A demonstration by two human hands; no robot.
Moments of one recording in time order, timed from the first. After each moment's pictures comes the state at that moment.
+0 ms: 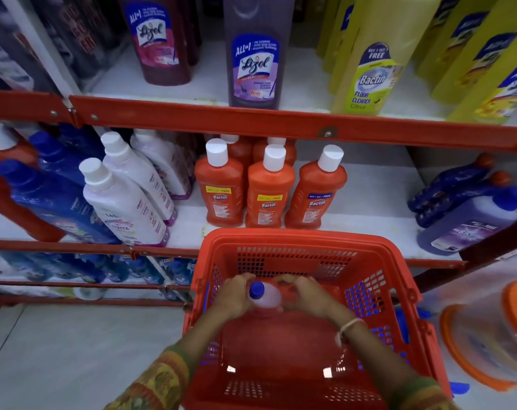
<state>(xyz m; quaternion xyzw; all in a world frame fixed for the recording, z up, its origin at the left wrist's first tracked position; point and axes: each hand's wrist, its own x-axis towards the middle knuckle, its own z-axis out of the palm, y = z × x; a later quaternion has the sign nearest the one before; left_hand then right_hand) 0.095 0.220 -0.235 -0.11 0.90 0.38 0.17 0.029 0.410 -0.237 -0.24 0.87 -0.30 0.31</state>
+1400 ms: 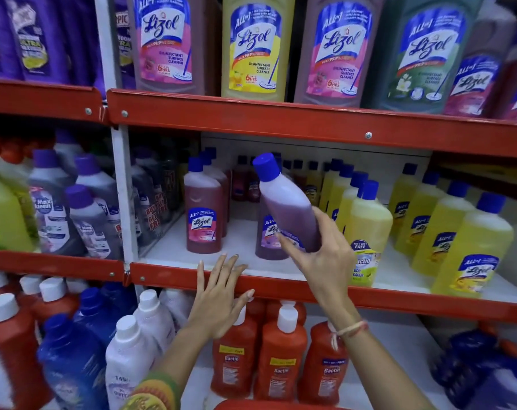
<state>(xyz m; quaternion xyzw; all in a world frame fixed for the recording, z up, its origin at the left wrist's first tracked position) -0.041 0.109 -0.051 0.01 0.95 0.09 -0.31 -0.073 0.302 0.064 -0.23 0.74 -0.37 -0.51</state>
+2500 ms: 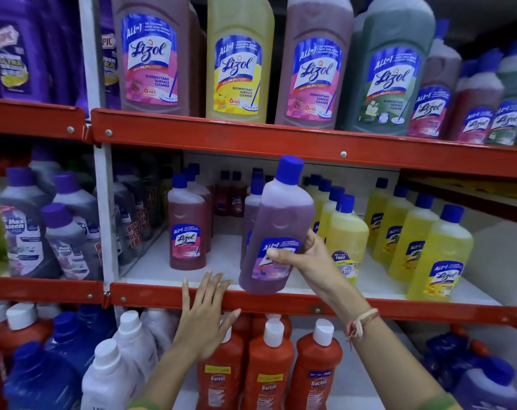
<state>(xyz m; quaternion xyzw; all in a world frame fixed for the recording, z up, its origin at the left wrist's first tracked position) -0.043 0.108 -0.056 0.01 0.95 0.05 -0.31 -0.084 0.321 0.092 -0.34 0.61 -0.72 0.04</state>
